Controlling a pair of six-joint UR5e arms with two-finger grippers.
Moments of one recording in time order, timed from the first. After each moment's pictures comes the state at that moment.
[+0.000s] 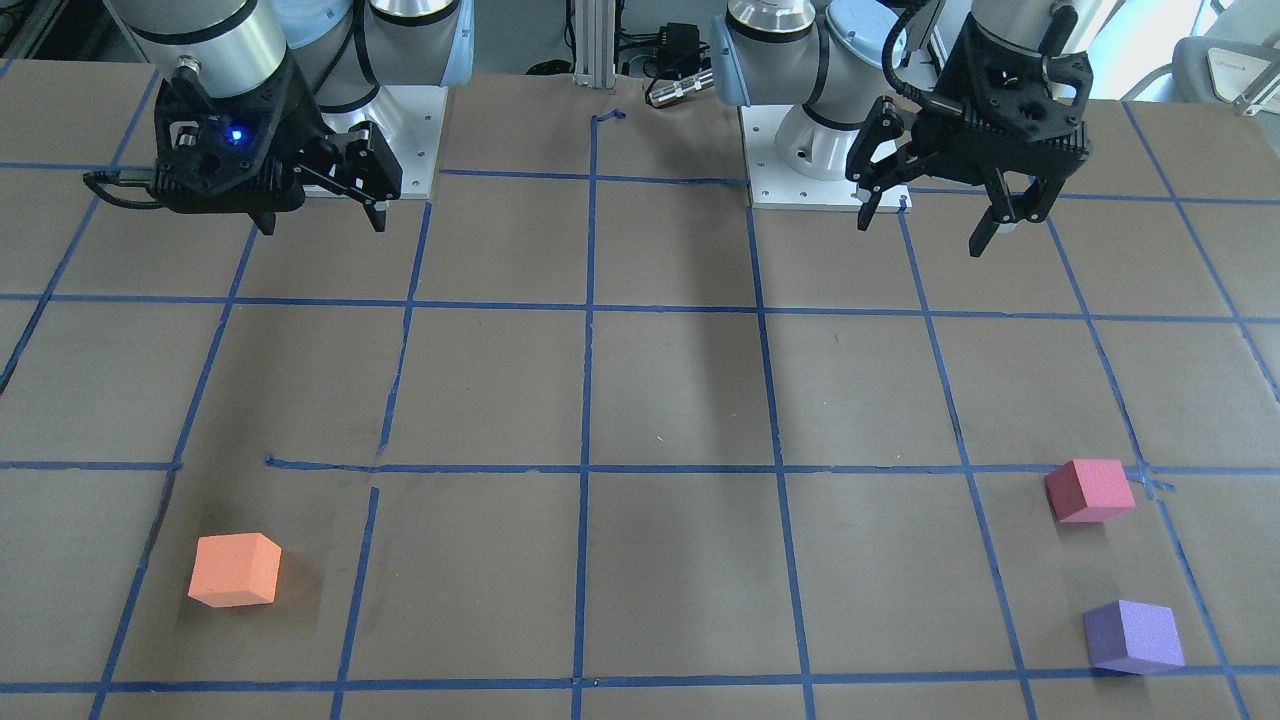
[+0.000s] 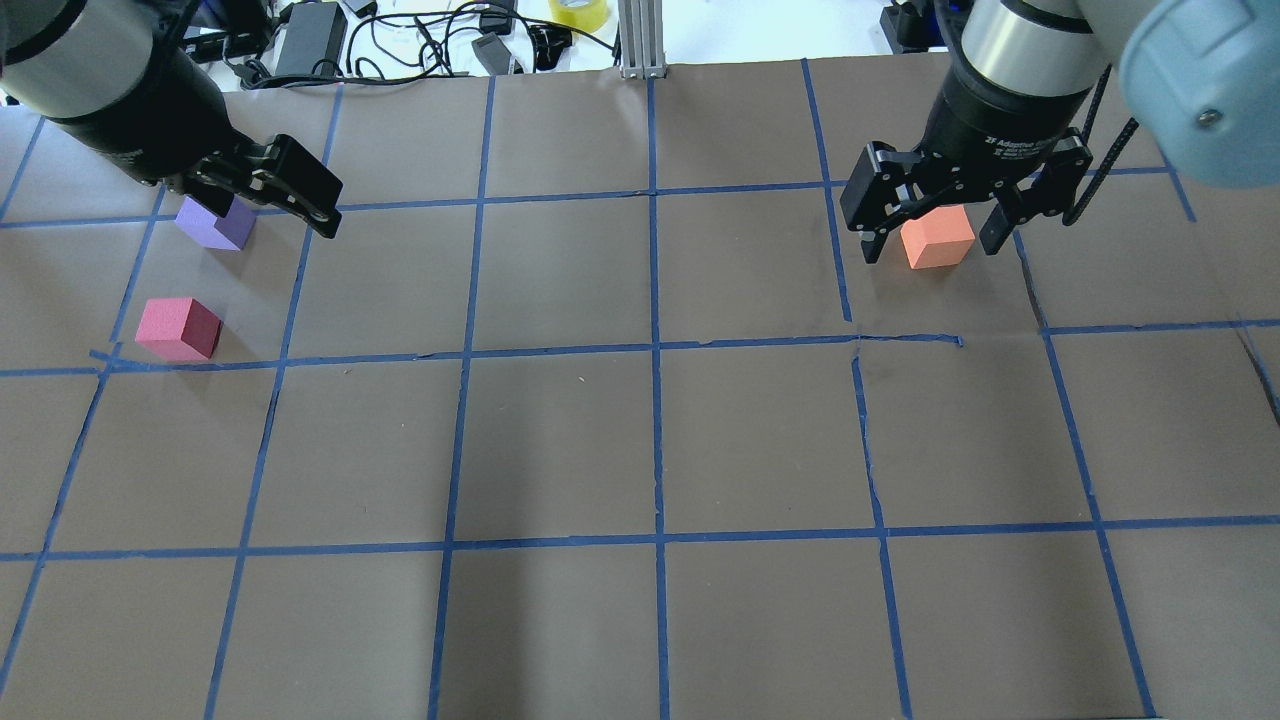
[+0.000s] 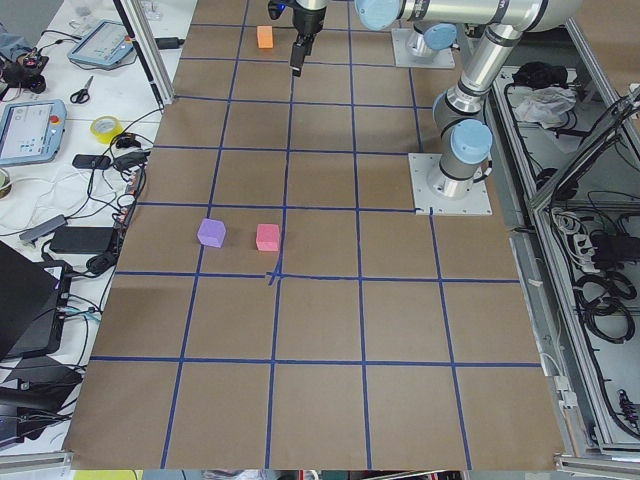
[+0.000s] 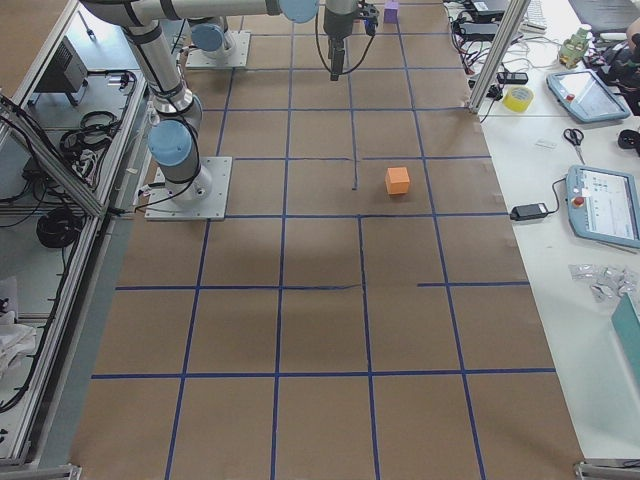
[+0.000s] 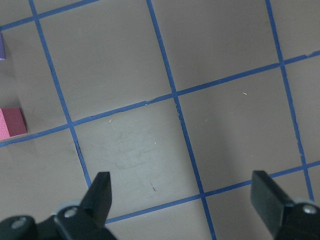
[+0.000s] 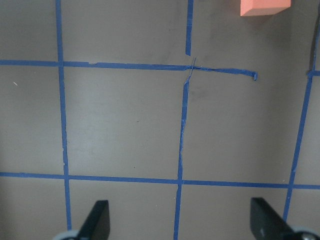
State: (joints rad) left arm -1.48 -1.47 -1.60 -1.50 1.52 0.34; right arm 1.61 -1.59 1.55 -1.47 -1.55 -0.01
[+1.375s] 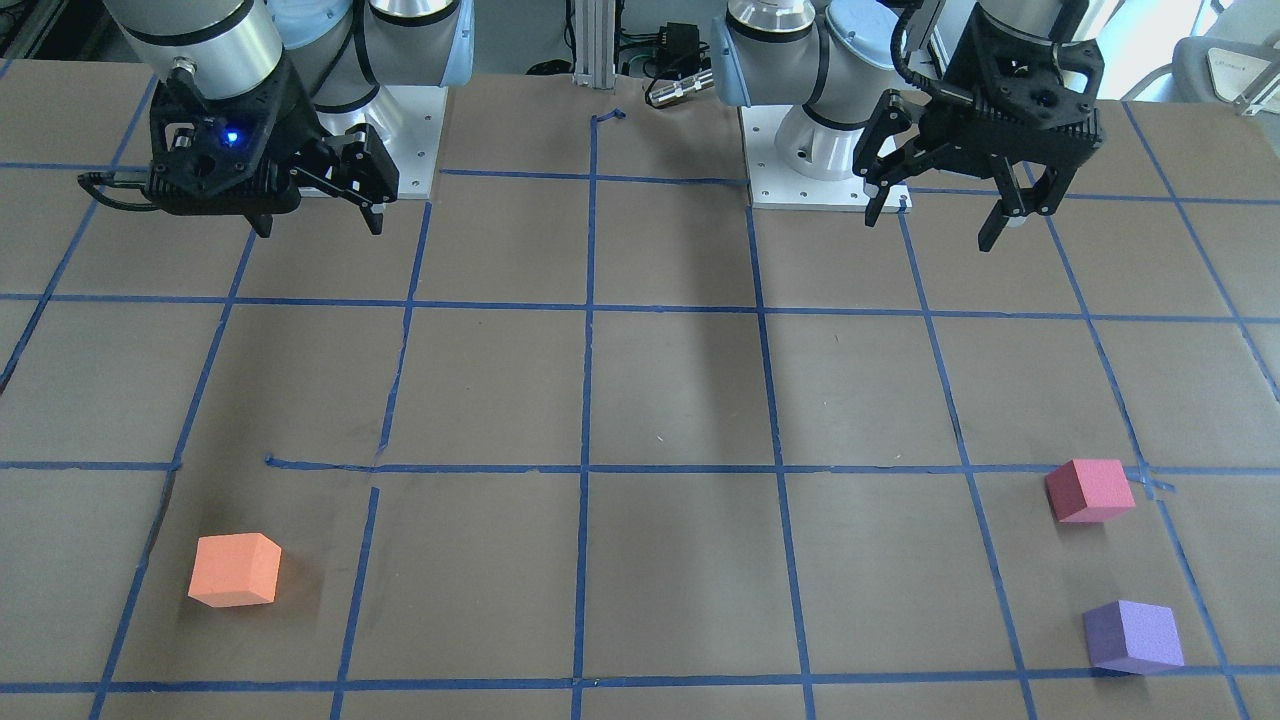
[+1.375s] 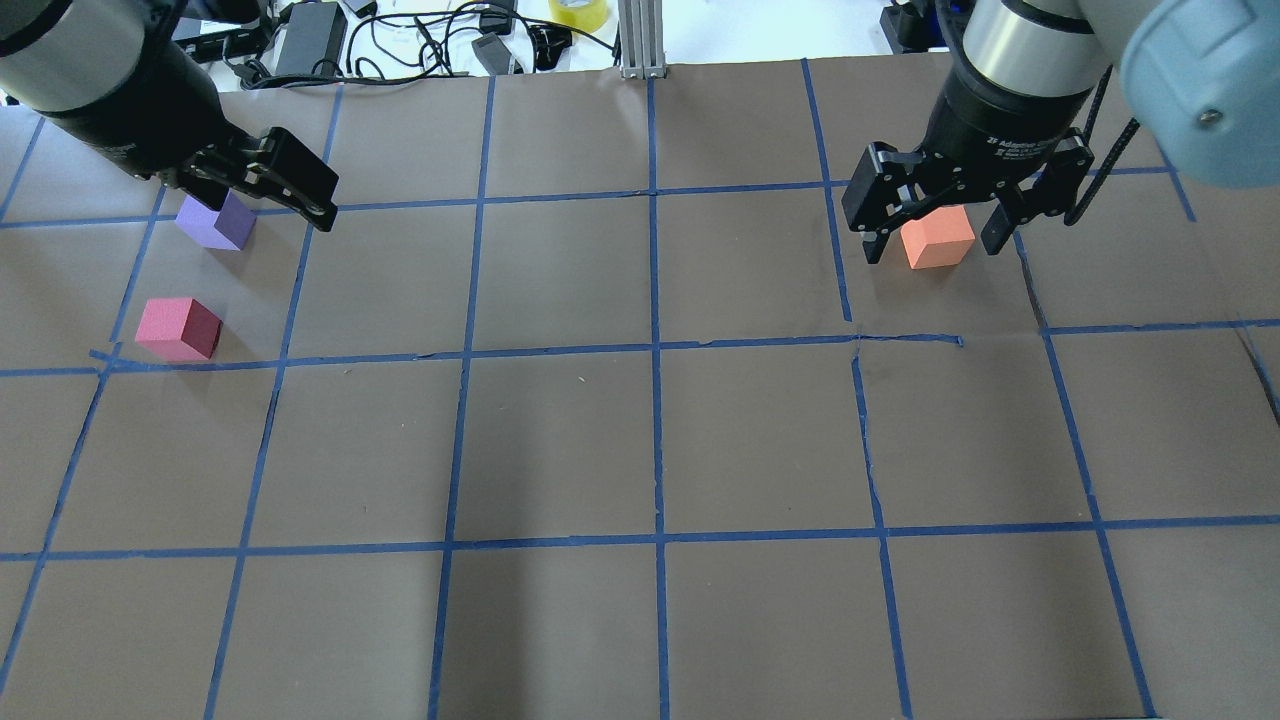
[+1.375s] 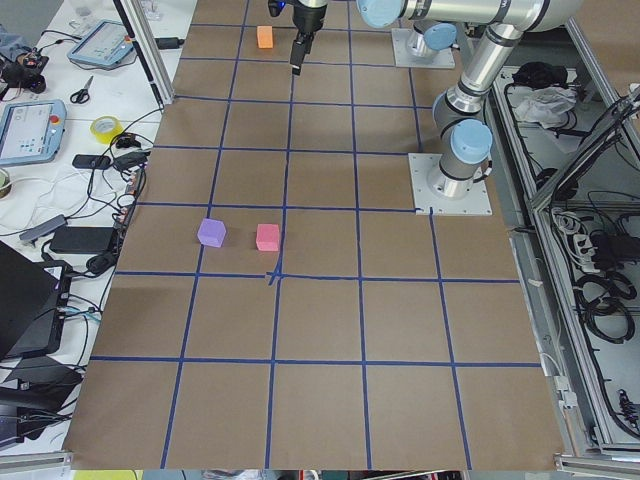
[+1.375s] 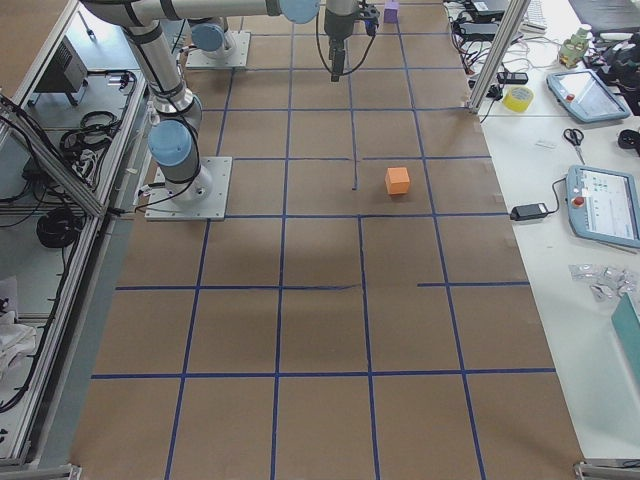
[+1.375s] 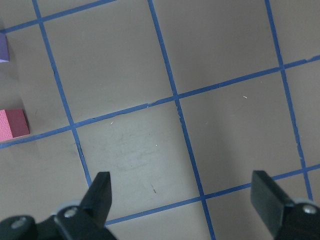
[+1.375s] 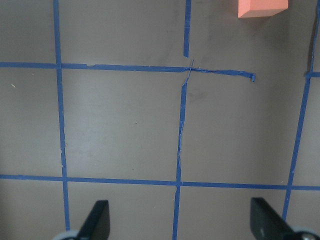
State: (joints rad) left arm -1.48 -1.46 -1.60 -1.50 1.53 0.35; right arm 1.60 -1.58 1.55 -1.48 -1.55 -0.01
